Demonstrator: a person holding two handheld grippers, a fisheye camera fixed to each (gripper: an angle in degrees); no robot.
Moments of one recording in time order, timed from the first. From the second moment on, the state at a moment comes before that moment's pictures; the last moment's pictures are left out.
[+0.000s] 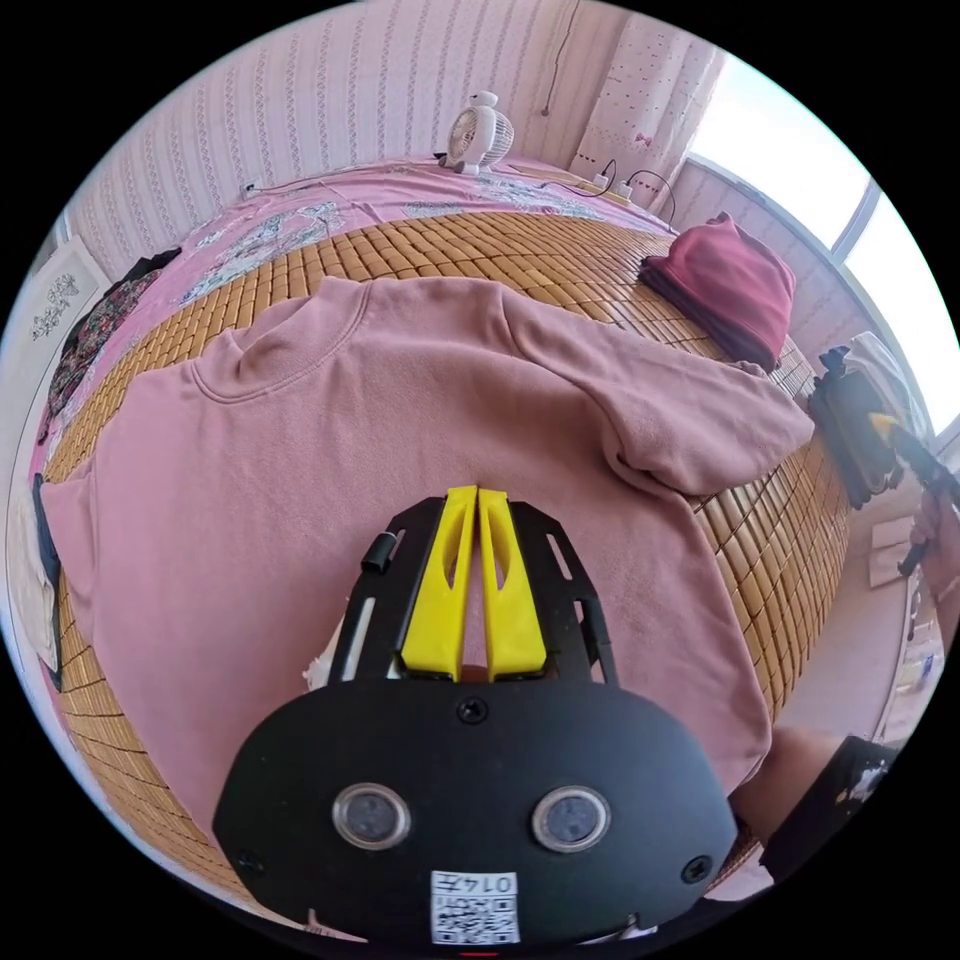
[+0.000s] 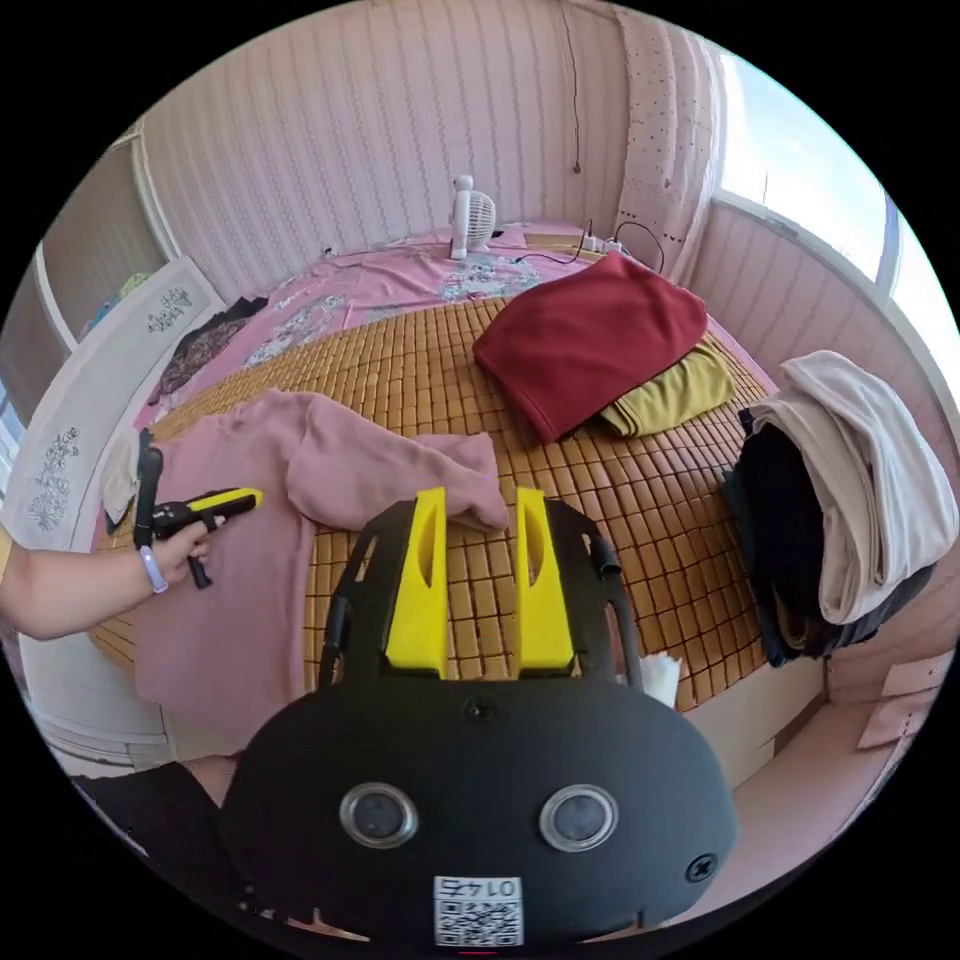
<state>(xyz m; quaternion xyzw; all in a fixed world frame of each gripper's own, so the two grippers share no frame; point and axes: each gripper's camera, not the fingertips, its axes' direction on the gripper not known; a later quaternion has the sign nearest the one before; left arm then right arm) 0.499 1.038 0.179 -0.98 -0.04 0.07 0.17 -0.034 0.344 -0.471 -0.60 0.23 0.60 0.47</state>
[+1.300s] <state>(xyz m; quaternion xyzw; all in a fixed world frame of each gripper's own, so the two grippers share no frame) 0.477 1.149 0.236 -0.98 -0.03 0.07 0.16 -0.053 0.438 -0.536 -0.73 0.18 0.61 0.27</state>
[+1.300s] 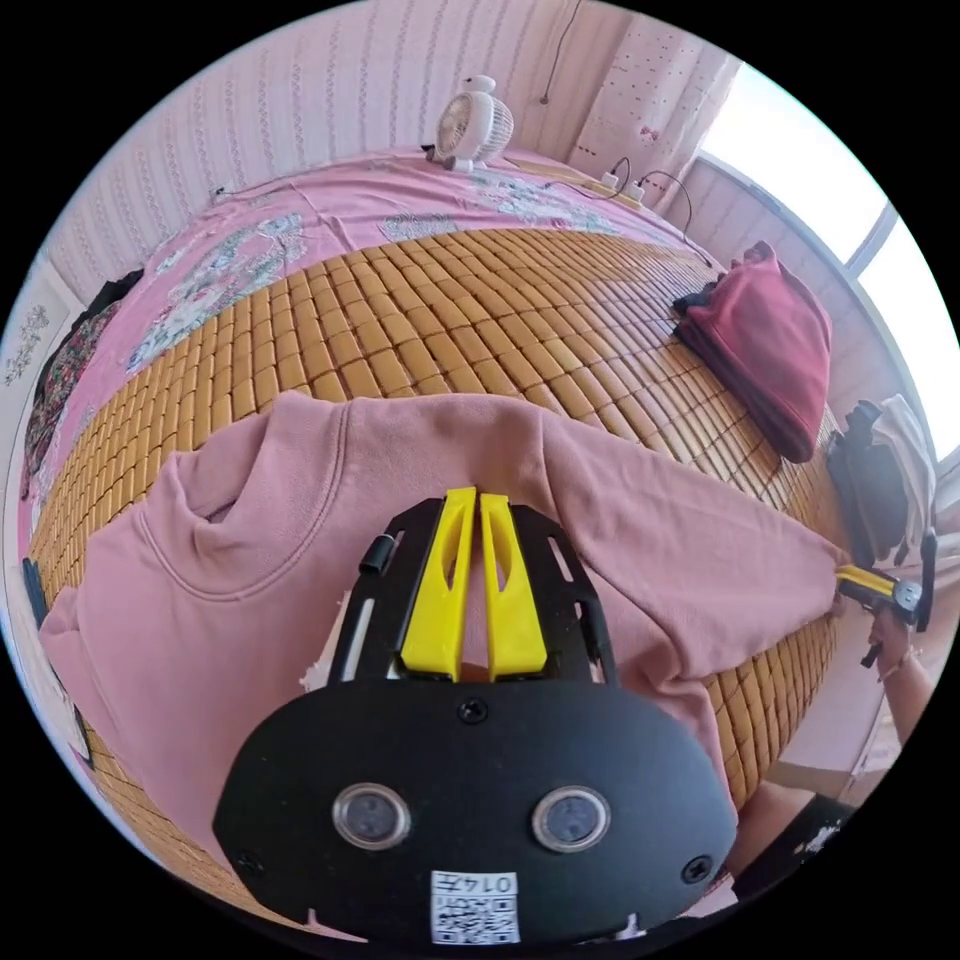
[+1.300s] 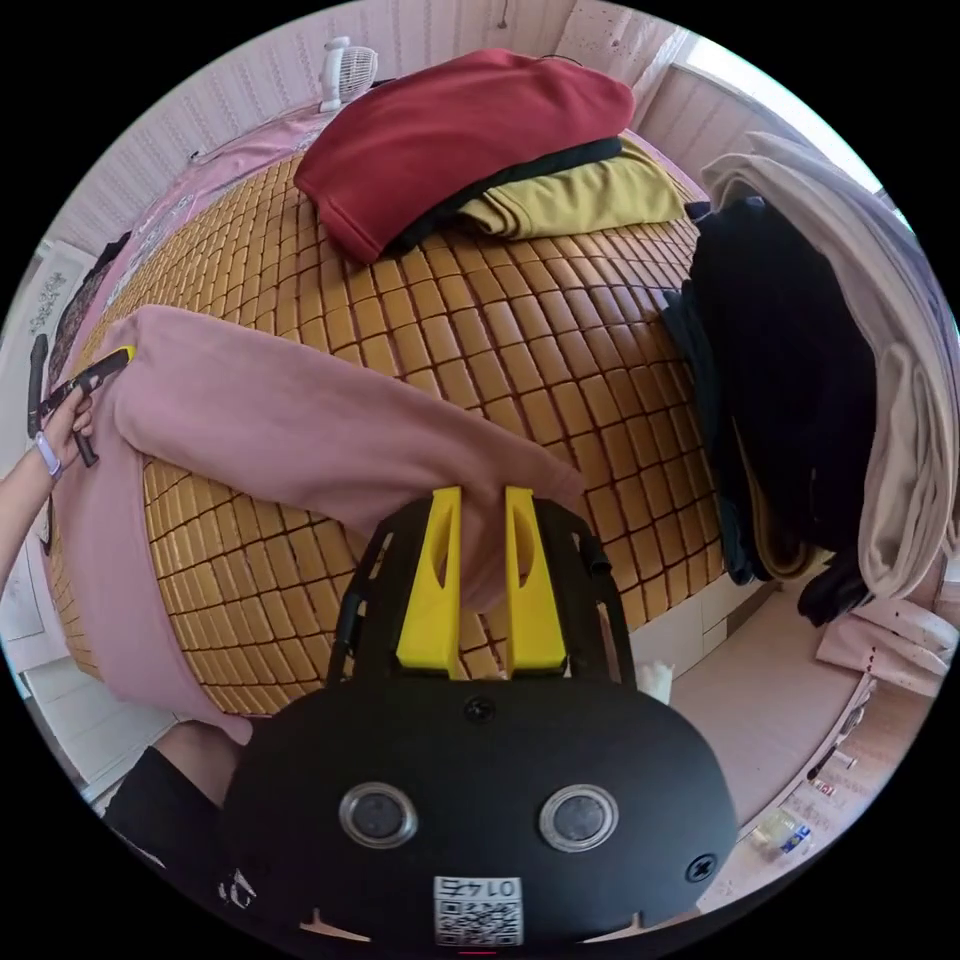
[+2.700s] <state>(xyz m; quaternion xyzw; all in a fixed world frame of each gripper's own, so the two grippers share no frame) 0.555 1.183 0.182 -0.97 0.03 0.17 0.20 -0.070 0.461 -0.593 -0.67 0.26 0.65 0.25</state>
